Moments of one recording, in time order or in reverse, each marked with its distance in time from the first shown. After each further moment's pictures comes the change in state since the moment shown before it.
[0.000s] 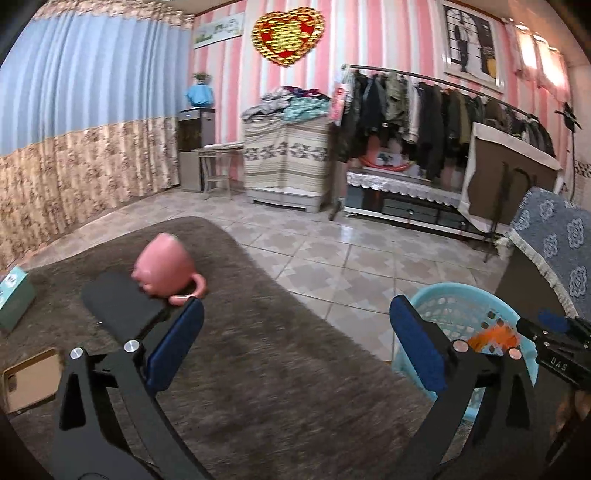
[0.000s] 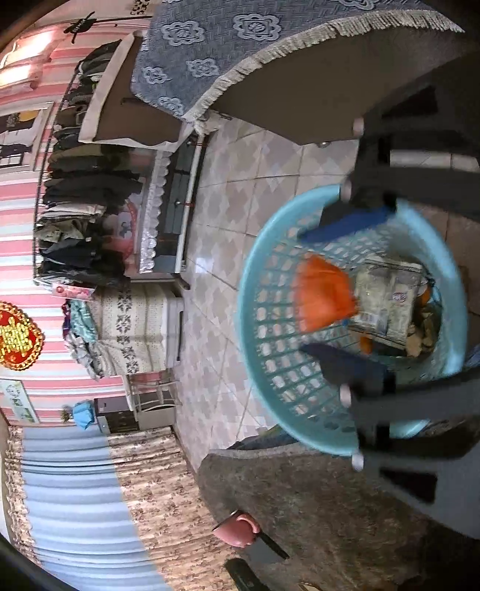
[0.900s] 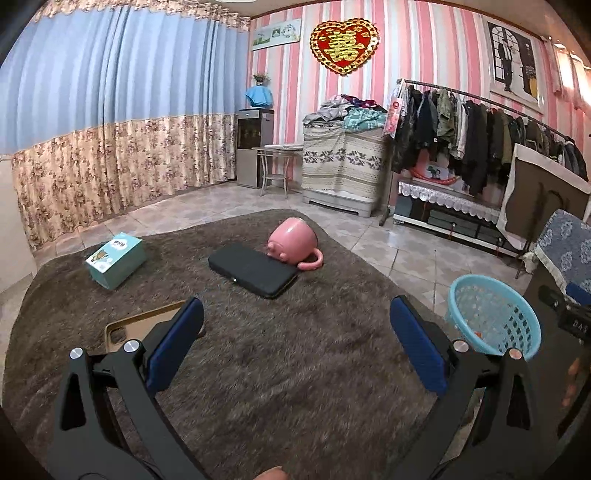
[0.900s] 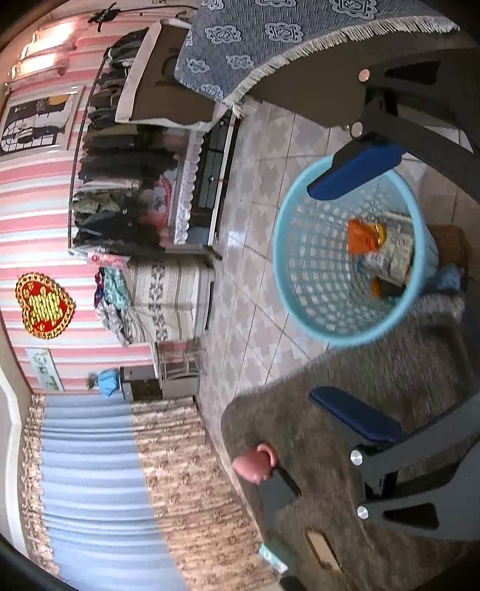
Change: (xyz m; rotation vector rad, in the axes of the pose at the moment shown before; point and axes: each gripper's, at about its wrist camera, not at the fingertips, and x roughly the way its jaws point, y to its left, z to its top) left arm -0.147 0.092 -0.029 -0.080 -0.005 0.163; right arm -0.103 0.067 0.008 -0.021 -0.103 0.115
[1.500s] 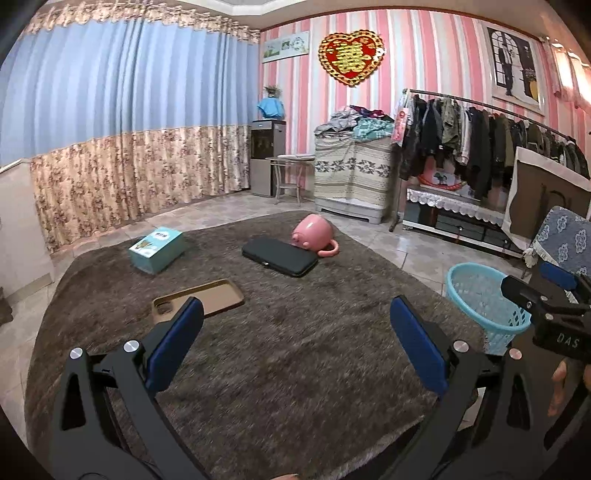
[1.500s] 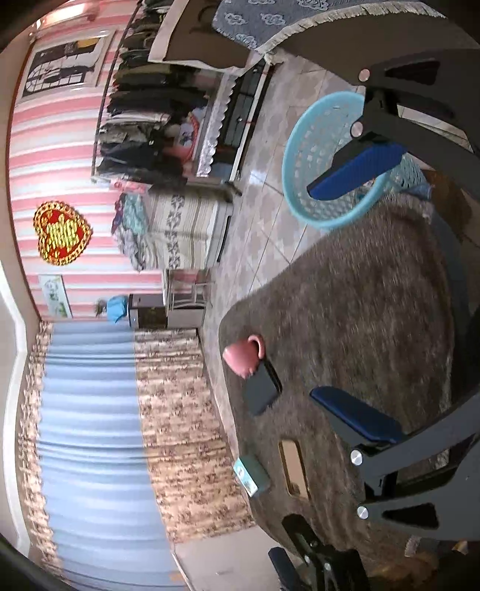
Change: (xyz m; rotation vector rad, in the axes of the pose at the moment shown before) left arm -0.088 0.021 -0.038 -0.007 -0.048 0.055; right arm -0.072 0.095 -0.032 -0.142 -0.049 0.226
